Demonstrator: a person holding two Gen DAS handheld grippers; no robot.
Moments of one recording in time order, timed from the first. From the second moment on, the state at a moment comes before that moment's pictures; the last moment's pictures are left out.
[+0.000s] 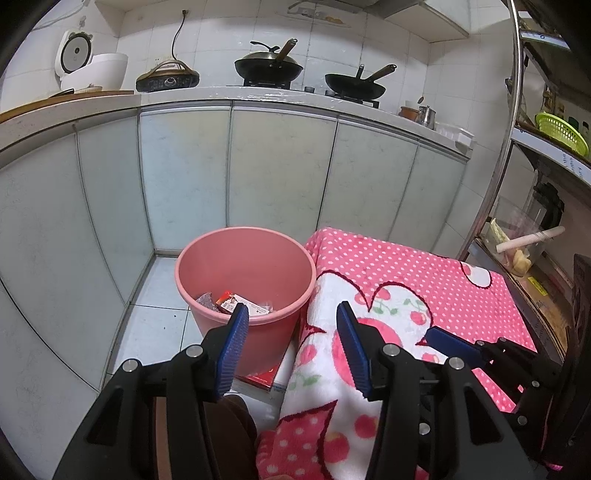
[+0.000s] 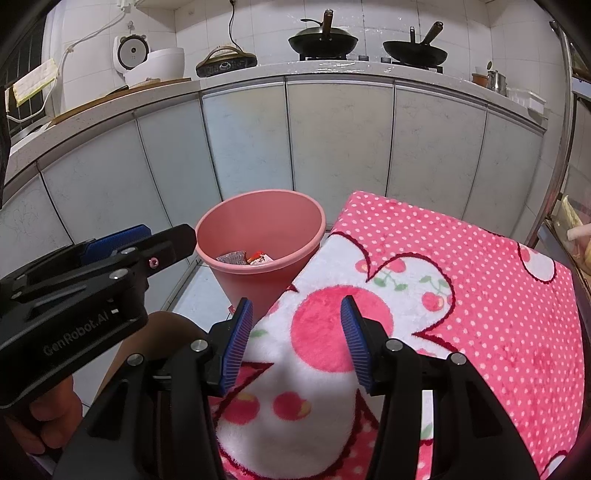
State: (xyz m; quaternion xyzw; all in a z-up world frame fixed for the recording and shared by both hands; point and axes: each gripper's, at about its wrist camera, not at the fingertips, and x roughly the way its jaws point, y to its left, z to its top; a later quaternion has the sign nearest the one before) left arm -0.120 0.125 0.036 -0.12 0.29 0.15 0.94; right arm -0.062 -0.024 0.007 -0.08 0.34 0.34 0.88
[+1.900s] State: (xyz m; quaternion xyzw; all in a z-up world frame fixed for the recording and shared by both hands) left arm -0.111 0.128 0.027 -0.12 0.30 0.16 0.93; right arm -0.060 -0.023 0.001 -0.08 0.34 0.34 0.87
